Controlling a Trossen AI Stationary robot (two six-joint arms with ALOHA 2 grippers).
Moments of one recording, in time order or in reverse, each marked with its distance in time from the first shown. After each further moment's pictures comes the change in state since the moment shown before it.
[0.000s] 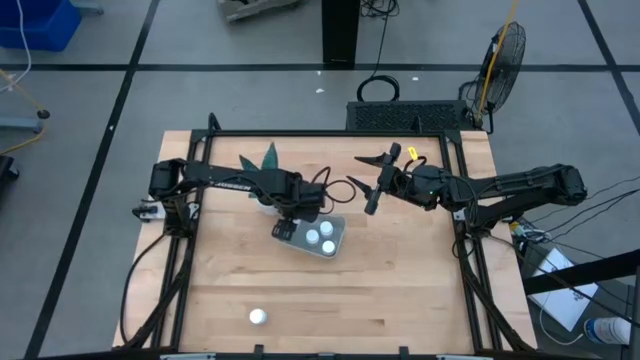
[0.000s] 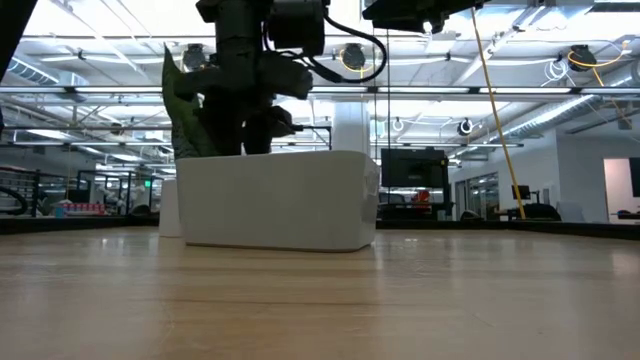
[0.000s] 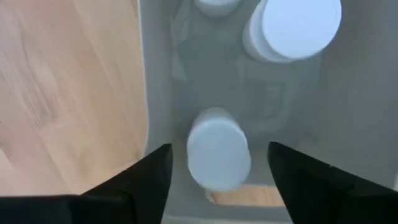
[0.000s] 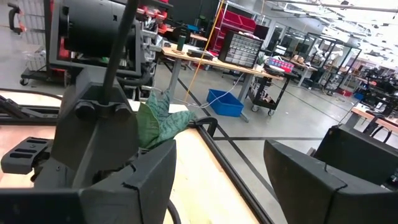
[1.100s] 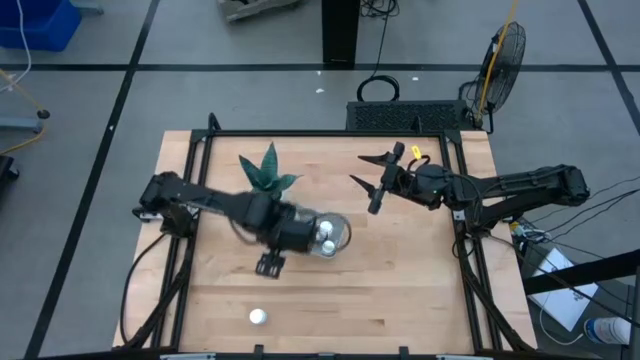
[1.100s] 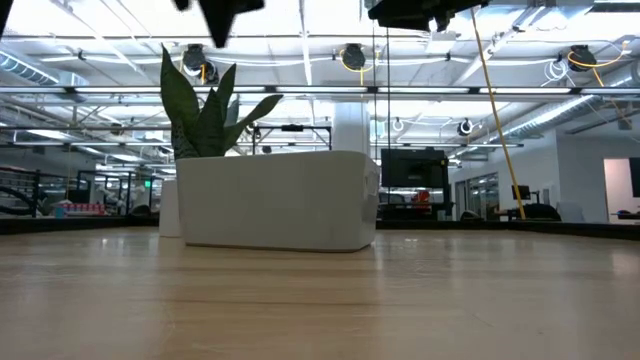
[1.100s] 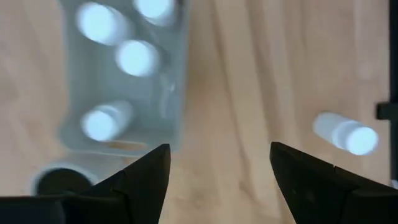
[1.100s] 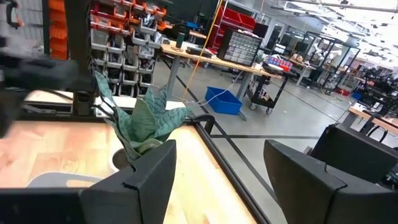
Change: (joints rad) left arm -0.314 -0.007 0.439 -0.445 0.039 -0.424; right arm 0.000 -0.035 0.000 -0.046 0.006 -0.008
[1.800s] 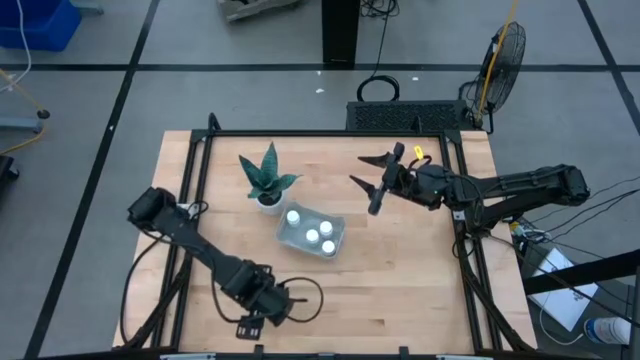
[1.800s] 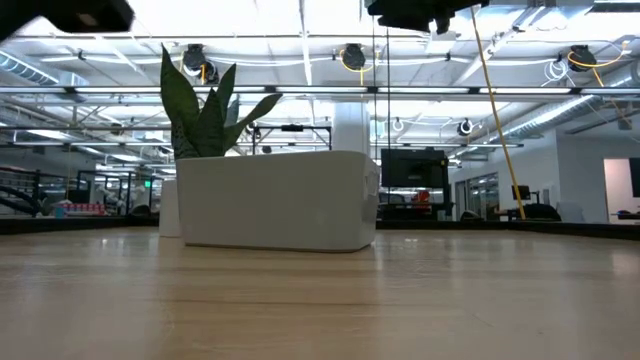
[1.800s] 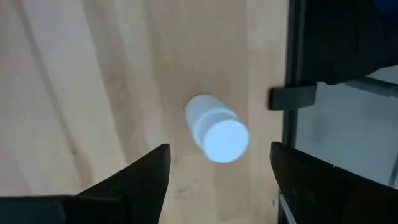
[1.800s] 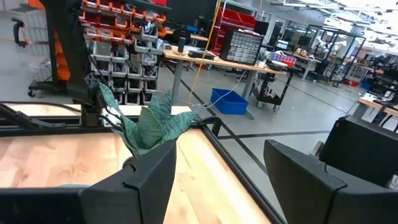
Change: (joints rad) left arm -0.352 0.002 -0.345 0.350 0.199 -0.492; right arm 0.007 -0.001 0.000 0.009 -0.007 0.077
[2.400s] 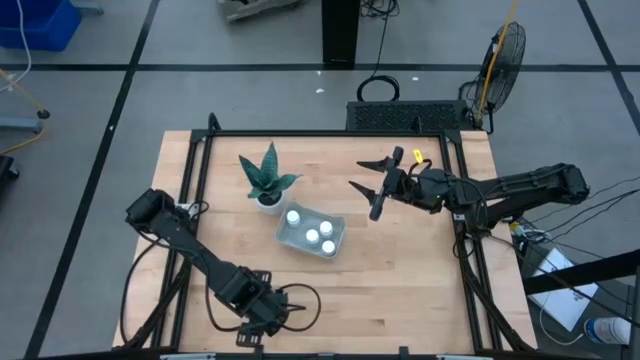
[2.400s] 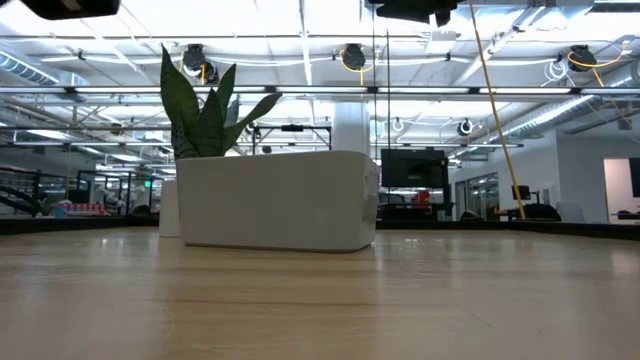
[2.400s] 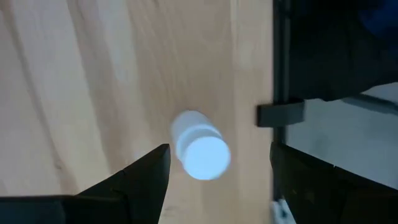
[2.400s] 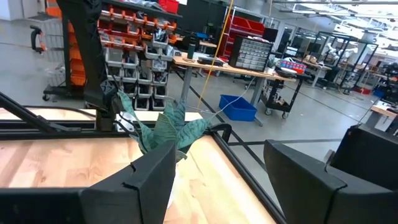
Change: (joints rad) left arm -0.053 -0.001 -0.006 0.078 -0.060 -0.064; right arm 0.045 0.000 0.000 0.022 0.003 -0.007
